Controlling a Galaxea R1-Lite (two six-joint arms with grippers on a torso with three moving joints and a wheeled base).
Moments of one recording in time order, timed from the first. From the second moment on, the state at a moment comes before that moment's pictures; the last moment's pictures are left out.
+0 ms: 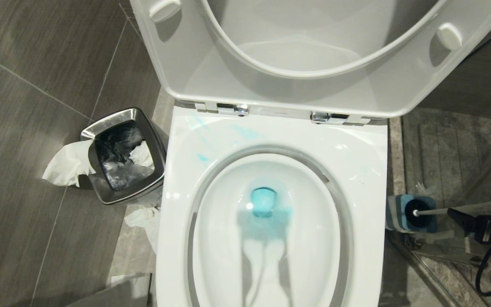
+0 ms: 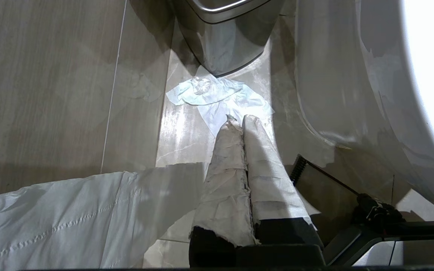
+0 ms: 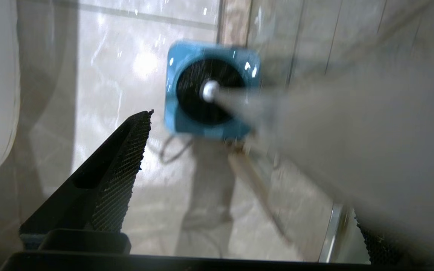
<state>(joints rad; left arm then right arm) 0.00 0.00 0.00 0.01 0.00 0.00 -0.41 1.62 -0.33 -0.93 0.20 -0.14</state>
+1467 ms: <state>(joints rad) 0.00 0.00 0.00 0.01 0.00 0.00 -0.39 1.71 -0.37 -1.23 0.21 -0.11</state>
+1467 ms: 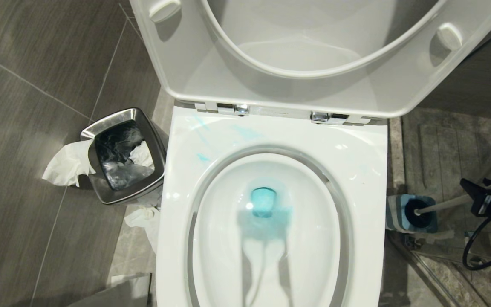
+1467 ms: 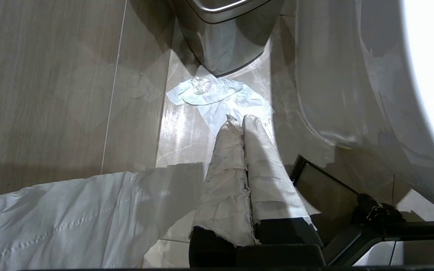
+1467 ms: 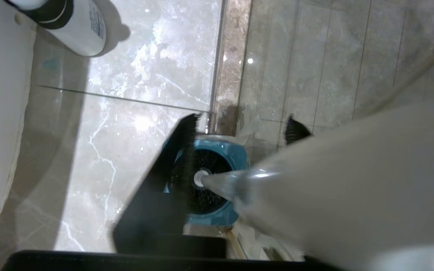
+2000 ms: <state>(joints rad) 0.00 0.00 0.00 0.01 0.00 0.00 -0.39 1.67 -0.27 -1.30 0.21 -0.13</state>
